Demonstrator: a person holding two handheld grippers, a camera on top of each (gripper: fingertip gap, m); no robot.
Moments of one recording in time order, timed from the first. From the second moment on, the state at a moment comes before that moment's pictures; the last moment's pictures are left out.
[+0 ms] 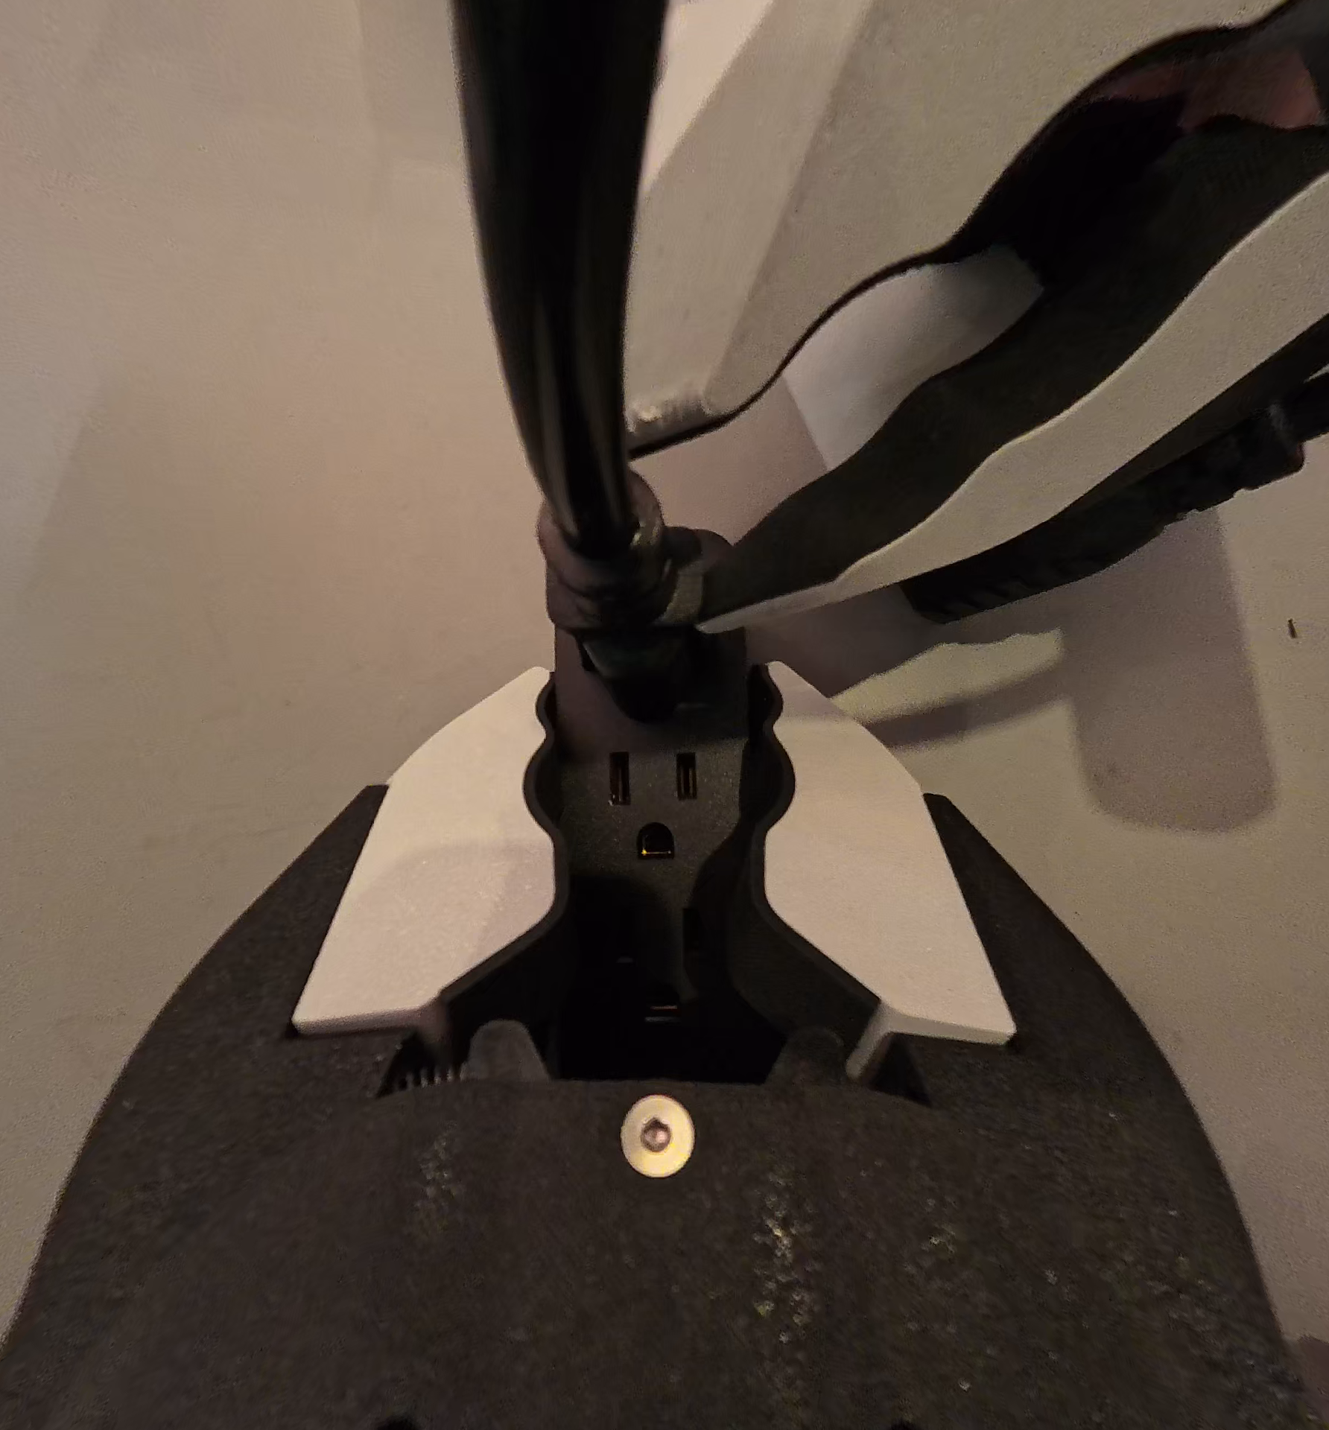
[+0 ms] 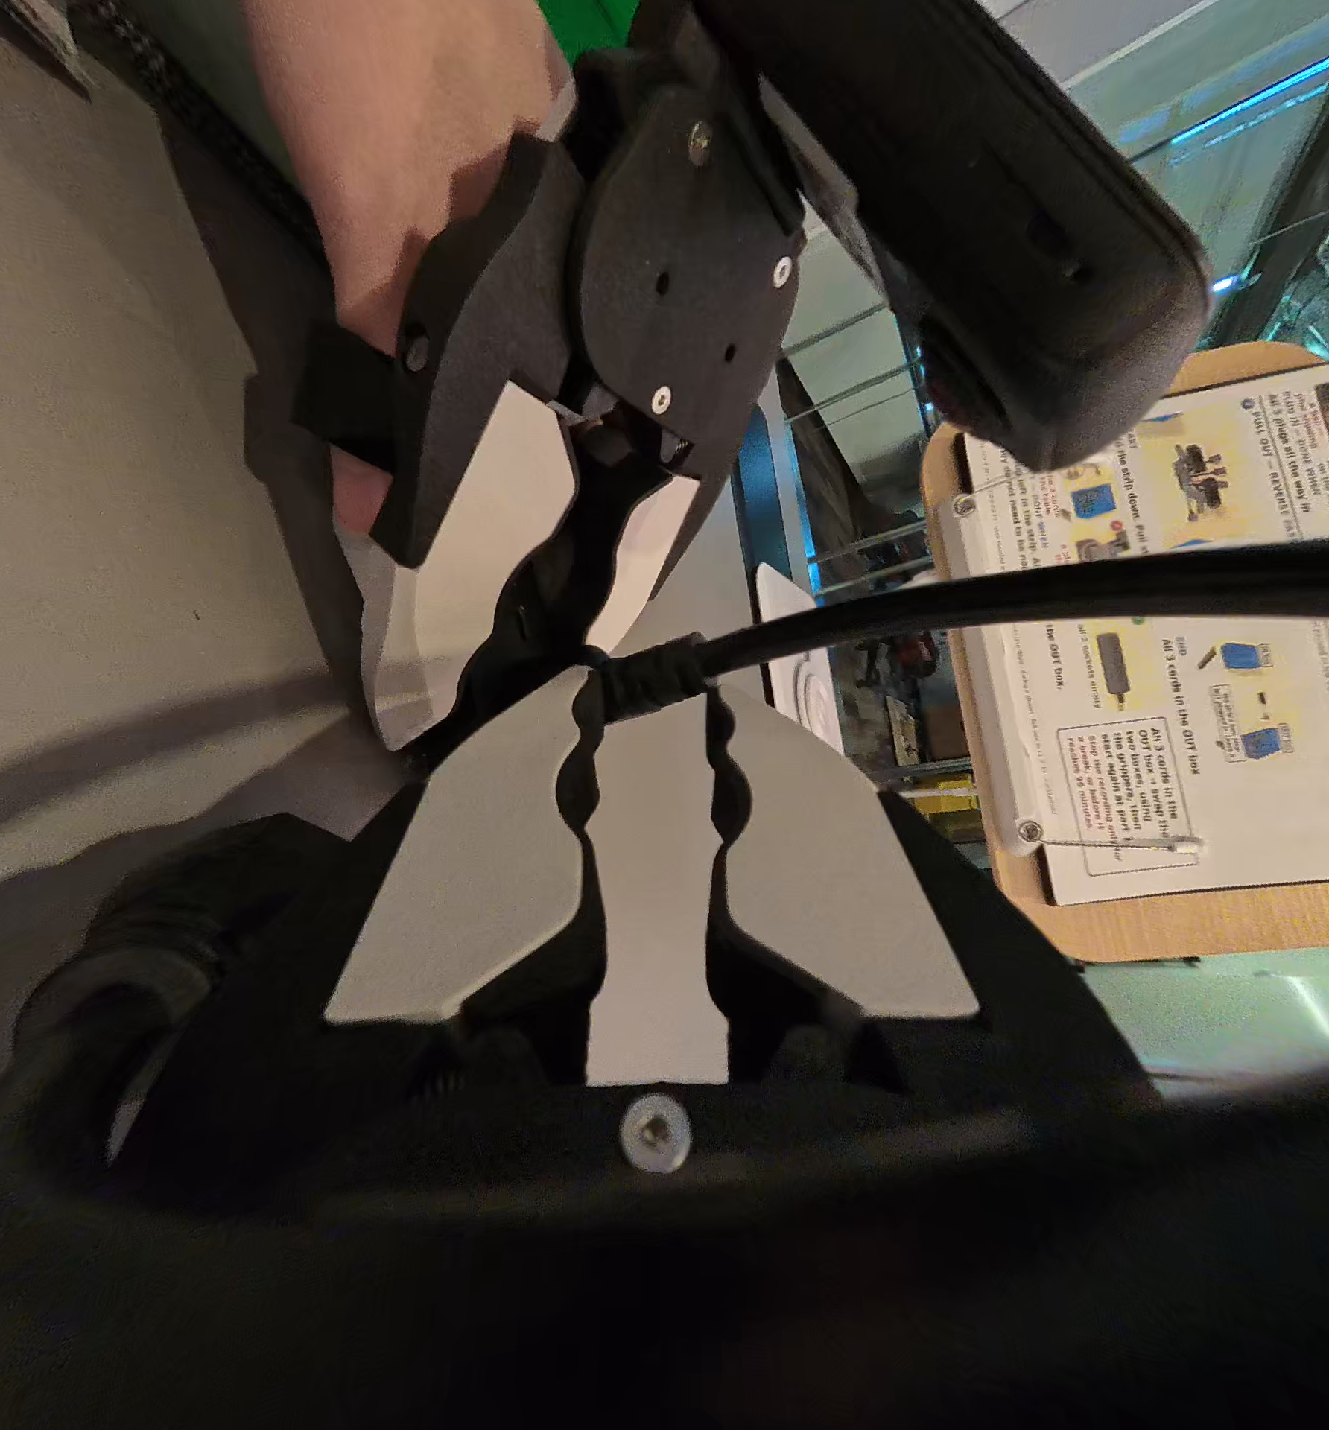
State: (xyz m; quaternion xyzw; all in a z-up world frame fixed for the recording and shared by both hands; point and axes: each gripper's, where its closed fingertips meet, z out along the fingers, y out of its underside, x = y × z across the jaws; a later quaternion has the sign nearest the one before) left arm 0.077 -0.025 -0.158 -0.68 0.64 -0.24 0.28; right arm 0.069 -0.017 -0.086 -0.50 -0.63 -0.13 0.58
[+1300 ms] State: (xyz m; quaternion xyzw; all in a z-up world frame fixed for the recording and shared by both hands) left arm 0.087 -0.006 -0.156 -0.76 0.53 -0.24 0.30; right arm 0.082 0.002 -0.083 -0.55 -0.58 -0.13 0.59
